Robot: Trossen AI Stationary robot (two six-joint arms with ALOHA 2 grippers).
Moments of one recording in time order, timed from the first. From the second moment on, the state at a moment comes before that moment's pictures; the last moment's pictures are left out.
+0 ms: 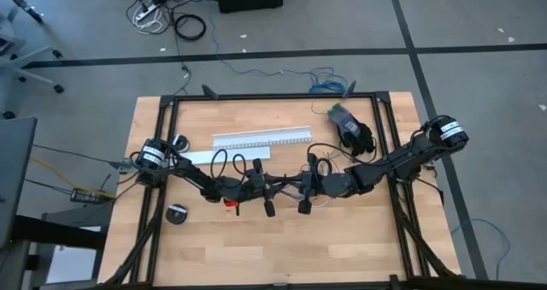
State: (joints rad) left arm -0.29 1.97 0.75 1.33 -0.54 -0.04; right arm 0.34 1.53 0.74 0.44 0.60 0.05
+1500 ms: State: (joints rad) left arm -0.29 1.97 0.75 1.34 -0.42 -0.01; right arm 0.33 1.49 0.74 0.48 0.42 0.03
